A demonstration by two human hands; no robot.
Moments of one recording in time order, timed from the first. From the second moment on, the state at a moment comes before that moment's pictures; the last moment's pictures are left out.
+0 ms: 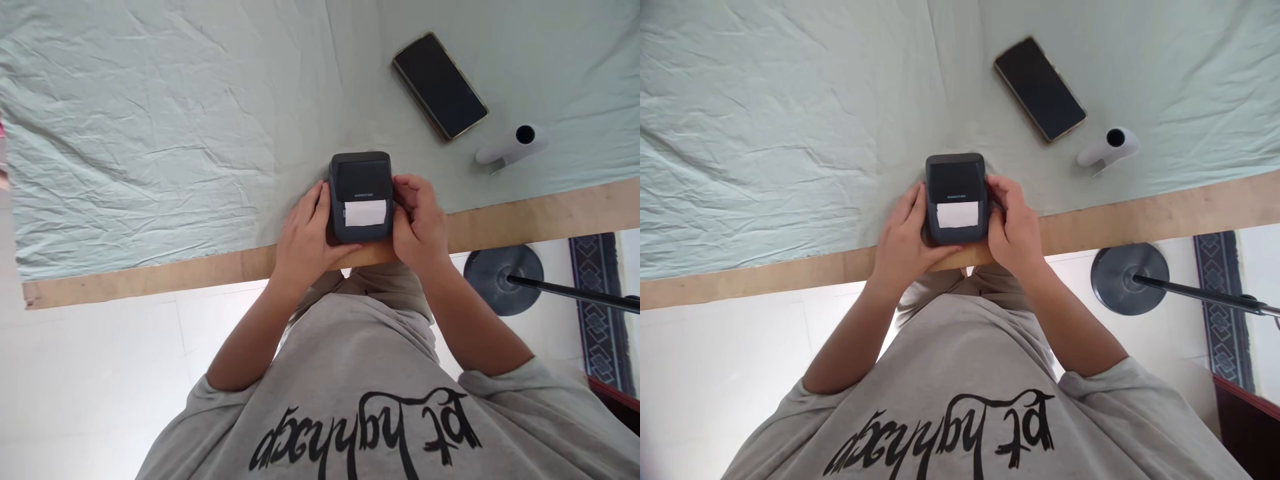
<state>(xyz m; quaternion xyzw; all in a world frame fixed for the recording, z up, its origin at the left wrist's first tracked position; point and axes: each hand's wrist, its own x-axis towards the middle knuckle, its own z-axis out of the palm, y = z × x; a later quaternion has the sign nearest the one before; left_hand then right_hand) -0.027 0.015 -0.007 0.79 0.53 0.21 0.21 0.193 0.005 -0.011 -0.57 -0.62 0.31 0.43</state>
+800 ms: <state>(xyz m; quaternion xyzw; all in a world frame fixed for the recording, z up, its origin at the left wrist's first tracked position) -0.028 0.013 0.006 0.76 0.55 0.24 0.25 0.204 0.025 0.003 -0.57 -0.55 0.41 0.45</state>
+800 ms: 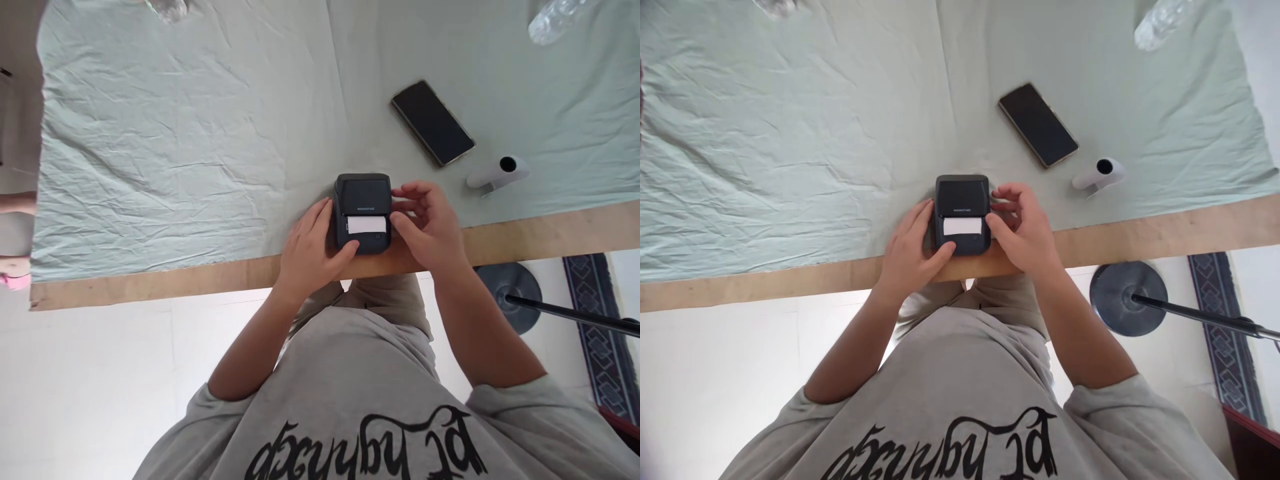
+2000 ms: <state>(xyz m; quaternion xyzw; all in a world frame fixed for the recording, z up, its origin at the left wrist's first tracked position) -0.035 0.010 -0.002 0.76 0.49 0.32 0.29 0.189 0.119 0.066 -0.49 -0.83 0.26 0.08</state>
